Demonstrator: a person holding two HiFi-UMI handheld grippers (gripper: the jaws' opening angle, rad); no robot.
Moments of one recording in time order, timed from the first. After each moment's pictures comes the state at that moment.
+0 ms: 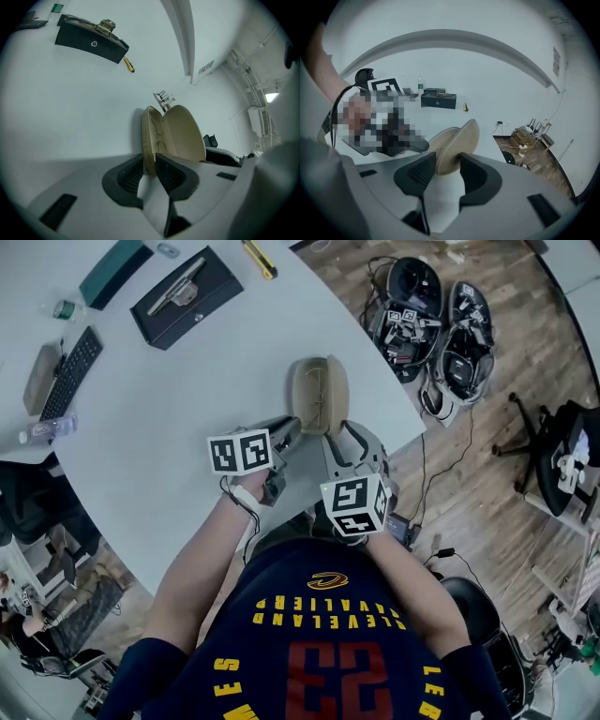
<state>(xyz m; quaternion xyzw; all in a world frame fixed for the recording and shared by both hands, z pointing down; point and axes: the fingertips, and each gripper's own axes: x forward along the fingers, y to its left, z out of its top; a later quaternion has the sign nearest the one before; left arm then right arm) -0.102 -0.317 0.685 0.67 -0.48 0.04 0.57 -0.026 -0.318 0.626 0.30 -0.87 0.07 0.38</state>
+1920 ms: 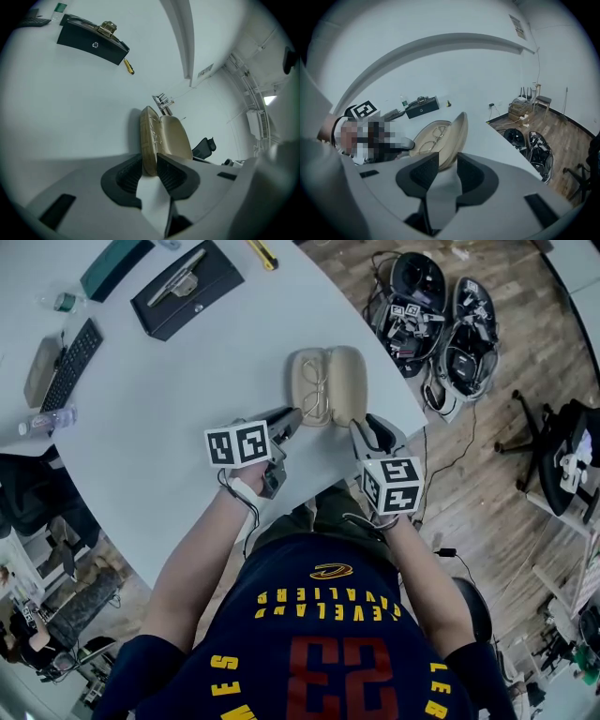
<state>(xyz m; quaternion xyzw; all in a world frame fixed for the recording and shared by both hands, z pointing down) -0.102 -0.319 0.680 0.67 -0.48 0.03 0.57 0.023 -0.342 0.653 0.34 -0.86 0.25 0.29</state>
